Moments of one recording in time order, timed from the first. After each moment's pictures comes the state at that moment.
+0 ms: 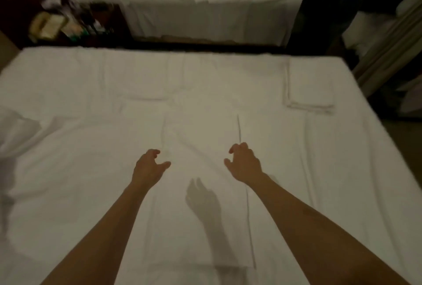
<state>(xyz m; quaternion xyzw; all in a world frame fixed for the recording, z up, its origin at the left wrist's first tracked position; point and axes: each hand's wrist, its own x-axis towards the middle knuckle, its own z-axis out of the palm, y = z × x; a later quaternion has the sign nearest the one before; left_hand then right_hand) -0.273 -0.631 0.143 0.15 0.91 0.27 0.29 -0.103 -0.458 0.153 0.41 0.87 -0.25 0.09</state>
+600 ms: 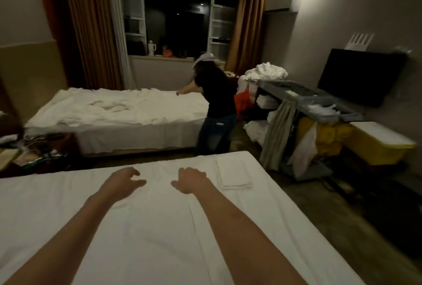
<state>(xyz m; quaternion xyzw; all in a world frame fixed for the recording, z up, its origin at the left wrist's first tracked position) -0.269 -0.648 0.473 0.42 0.86 0.24 0.18 -0.114 -0.530 0.472 0.40 0.90 -0.14 0.09</state>
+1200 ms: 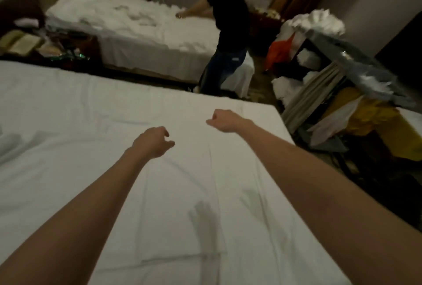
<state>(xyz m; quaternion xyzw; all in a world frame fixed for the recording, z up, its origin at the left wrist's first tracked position) -0.294 -0.681 0.342 0.39 0.86 0.21 0.26 -0.173 -0.508 0.402 0.39 0.90 -0.13 0.16</state>
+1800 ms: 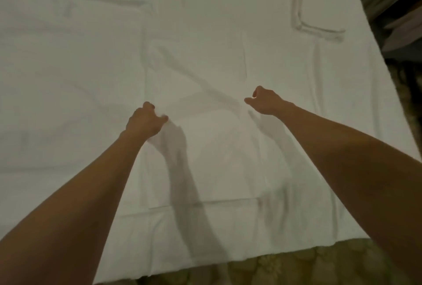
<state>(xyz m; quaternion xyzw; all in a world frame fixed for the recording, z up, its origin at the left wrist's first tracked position) -0.295 -0.663 -0.002 0.20 0.89 0.17 0.38 -0.103 -0.434 0.037 0.52 0.79 -0.22 0.24</state>
